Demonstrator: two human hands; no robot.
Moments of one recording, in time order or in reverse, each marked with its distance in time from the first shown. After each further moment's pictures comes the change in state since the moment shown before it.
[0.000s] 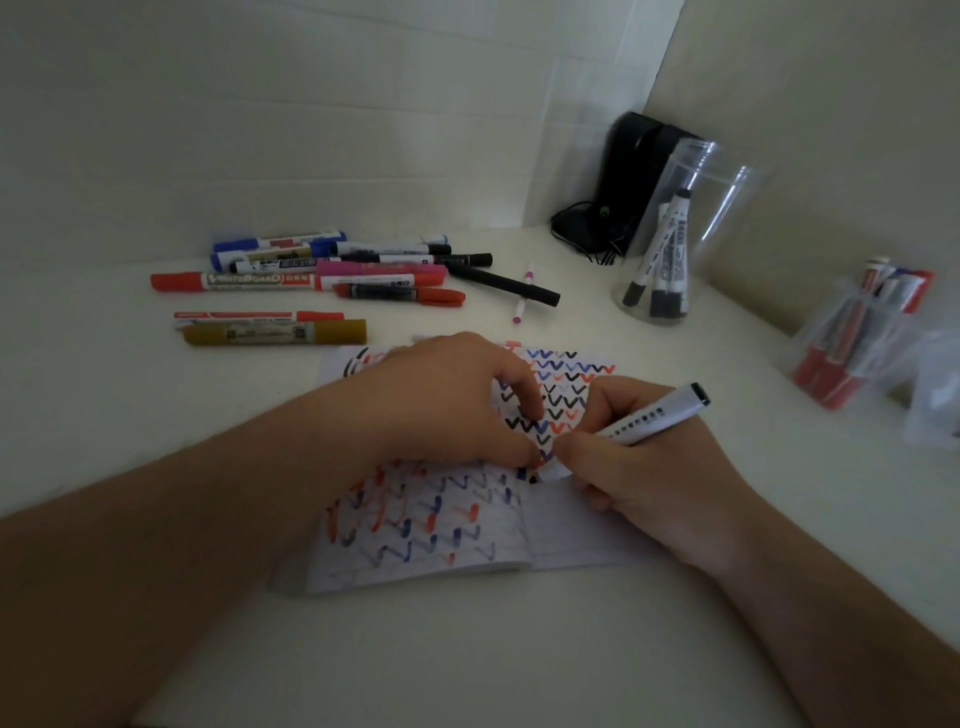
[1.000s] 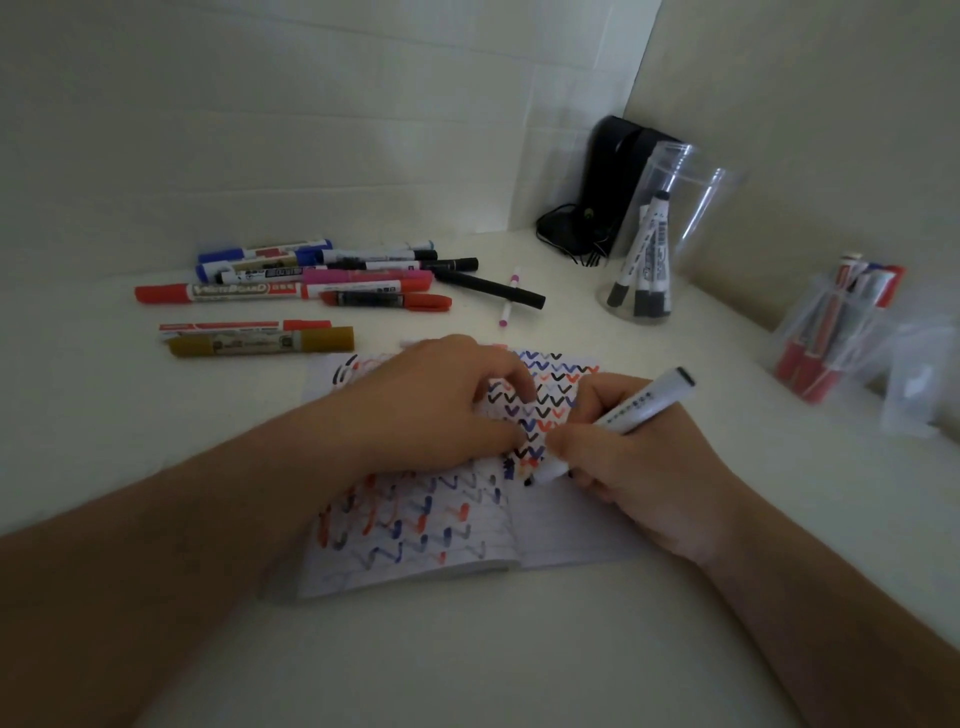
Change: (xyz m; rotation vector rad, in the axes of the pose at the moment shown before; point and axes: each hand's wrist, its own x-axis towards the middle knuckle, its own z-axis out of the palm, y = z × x) left_hand -0.007 0.000 0.002 -0.042 0.063 0.095; right_hand 0.004 0.004 -0.003 0.153 -0.038 -0.019
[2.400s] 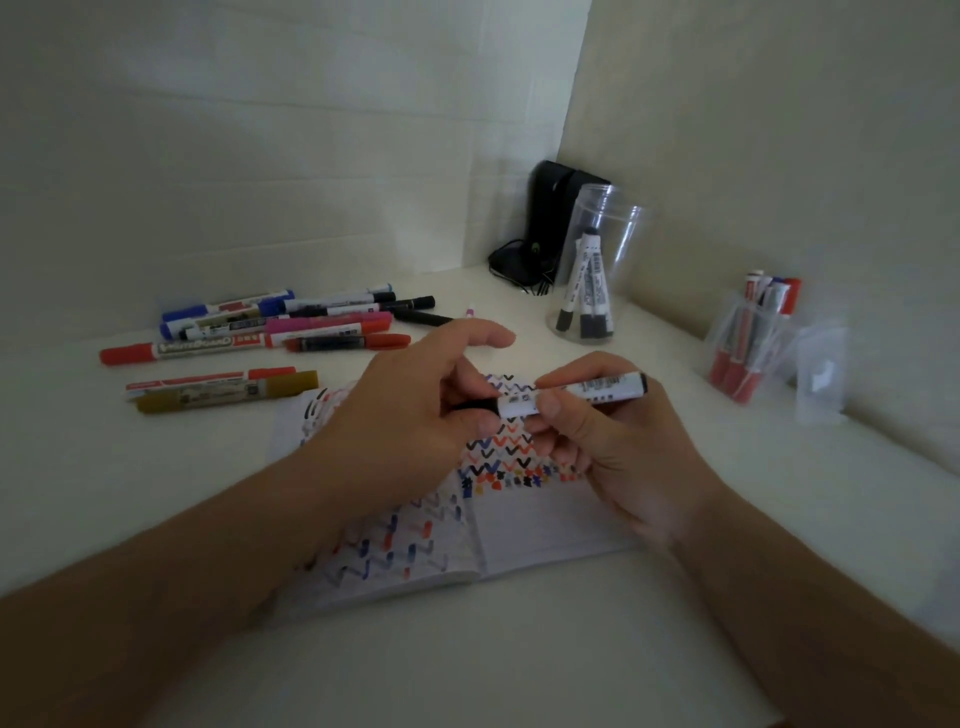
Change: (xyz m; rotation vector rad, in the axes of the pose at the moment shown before) left_hand -0.016 0.022 0.003 -0.415 0.341 0.212; right_hand -0.005 -0.009 -0.023 0.343 0.049 -0.170
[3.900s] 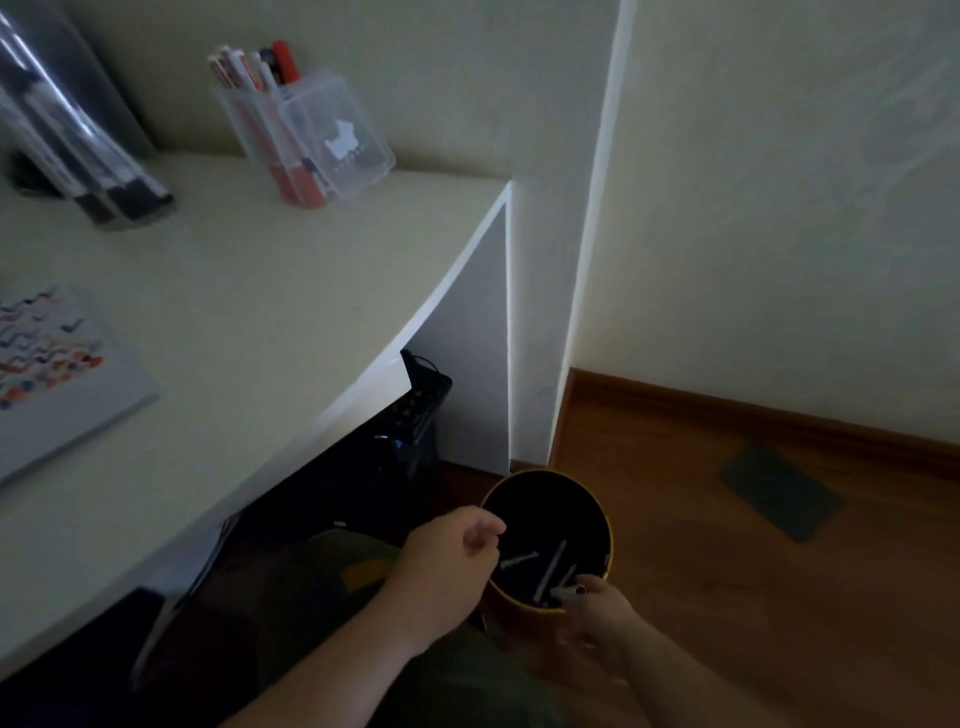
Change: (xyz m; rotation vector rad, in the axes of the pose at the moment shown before) left_hand -0.169 0.032 0.362 0.054 -0.831 -0.376; right_hand -0.455 0.305 -0.194 0.253 0.928 1.222
